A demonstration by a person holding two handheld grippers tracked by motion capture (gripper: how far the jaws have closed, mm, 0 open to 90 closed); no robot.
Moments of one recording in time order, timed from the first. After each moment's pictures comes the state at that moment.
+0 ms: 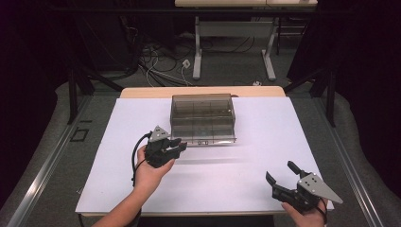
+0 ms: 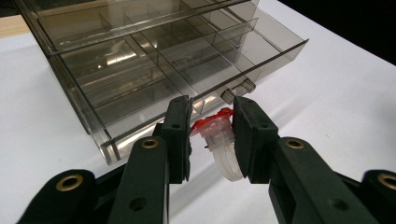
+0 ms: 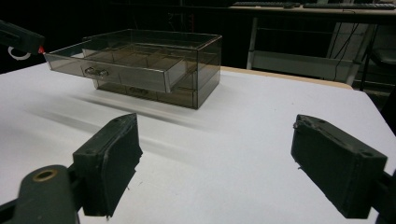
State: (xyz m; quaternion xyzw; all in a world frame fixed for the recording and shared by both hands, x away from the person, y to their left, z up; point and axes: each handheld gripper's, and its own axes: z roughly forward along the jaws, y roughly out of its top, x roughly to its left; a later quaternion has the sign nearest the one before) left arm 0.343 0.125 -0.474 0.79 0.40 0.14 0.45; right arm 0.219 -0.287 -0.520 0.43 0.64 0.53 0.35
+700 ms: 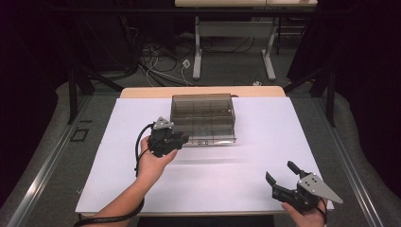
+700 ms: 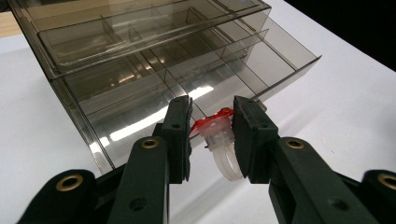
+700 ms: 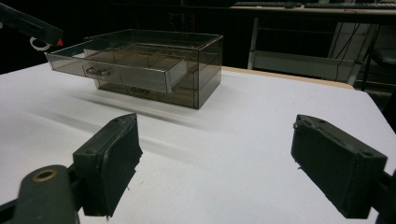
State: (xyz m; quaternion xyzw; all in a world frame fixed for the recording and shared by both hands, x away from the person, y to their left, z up) left arm 0.369 0.117 -0.465 0.79 0.42 0.12 0.44; right arm 0.219 -0.287 -0.520 0.43 0.64 0.53 0.35
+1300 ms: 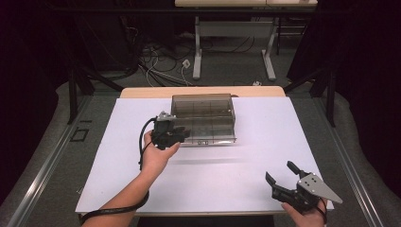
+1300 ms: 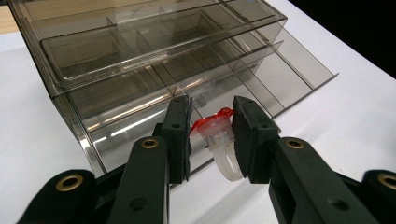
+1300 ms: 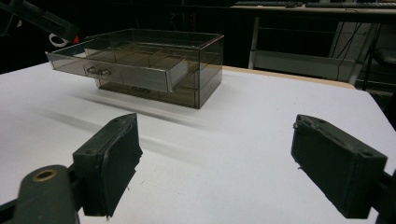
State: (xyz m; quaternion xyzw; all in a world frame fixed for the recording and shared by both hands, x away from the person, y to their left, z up) left arm 0.389 0.110 -0.464 0.78 0.44 0.11 0.43; right arm 0.219 -0.287 -0.521 0.43 0.64 0.53 0.35
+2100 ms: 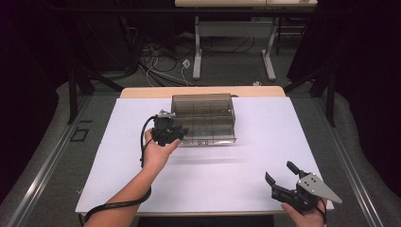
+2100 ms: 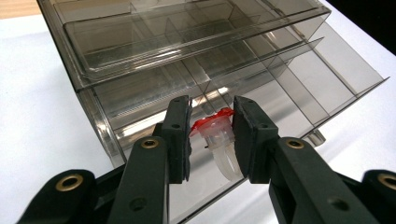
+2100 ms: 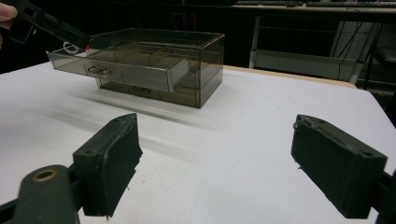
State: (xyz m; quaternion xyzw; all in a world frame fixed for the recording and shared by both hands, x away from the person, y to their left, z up) left arm 0.406 0.114 -0.476 0.78 0.47 0.11 0.41; right arm 0.220 -0.286 -0.521 0.43 0.65 0.53 0.34
